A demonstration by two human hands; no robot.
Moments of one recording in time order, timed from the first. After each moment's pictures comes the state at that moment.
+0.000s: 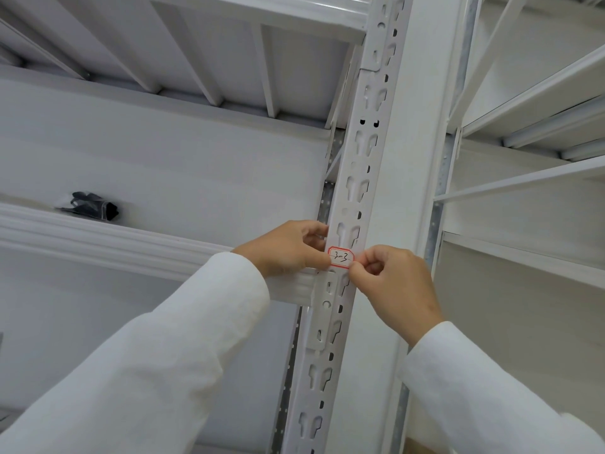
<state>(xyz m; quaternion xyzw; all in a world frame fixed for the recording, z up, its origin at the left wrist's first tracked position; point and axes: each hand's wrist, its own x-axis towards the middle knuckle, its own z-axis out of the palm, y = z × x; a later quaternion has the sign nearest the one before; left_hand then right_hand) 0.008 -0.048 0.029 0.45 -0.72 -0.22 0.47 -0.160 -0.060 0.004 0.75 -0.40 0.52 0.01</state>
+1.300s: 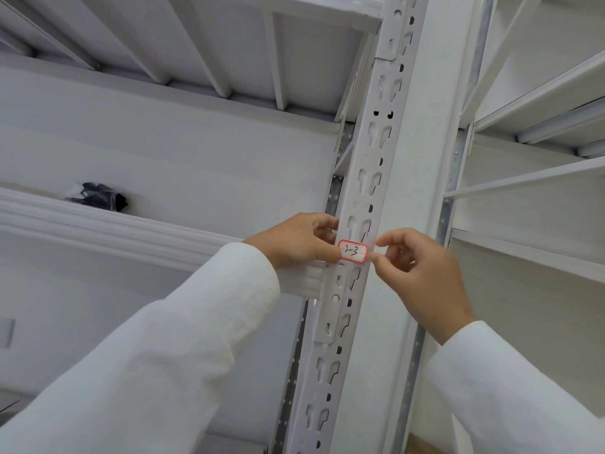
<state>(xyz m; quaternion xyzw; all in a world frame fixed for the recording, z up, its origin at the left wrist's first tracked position) 0.010 -0.050 0.028 0.46 -0.73 -0.20 0.47 -0.176 -0.065 0.003 0.77 -0.28 0.58 0.02</state>
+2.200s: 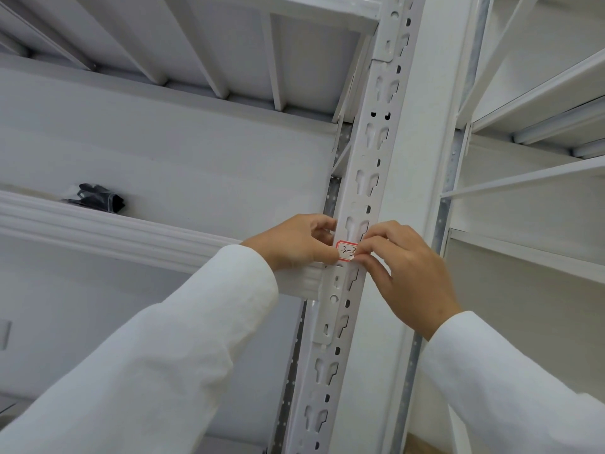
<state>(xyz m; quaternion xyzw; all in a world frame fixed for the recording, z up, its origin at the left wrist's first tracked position) 0.011 -0.053 0.027 0.45 -0.73 -0.20 0.47 -0.173 -0.083 0.004 0.78 -0.21 0.48 0.34</state>
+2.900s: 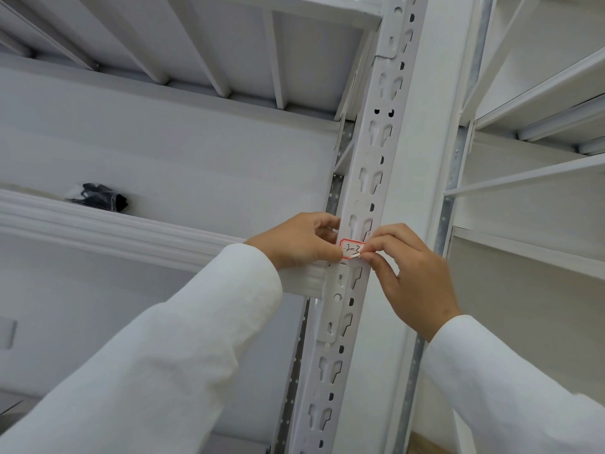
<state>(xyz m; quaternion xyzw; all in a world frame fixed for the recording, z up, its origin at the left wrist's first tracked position) 0.009 -0.051 0.027 0.45 -0.73 -0.20 0.47 -0.172 -0.087 -0.003 0.78 -0.21 0.52 0.28</state>
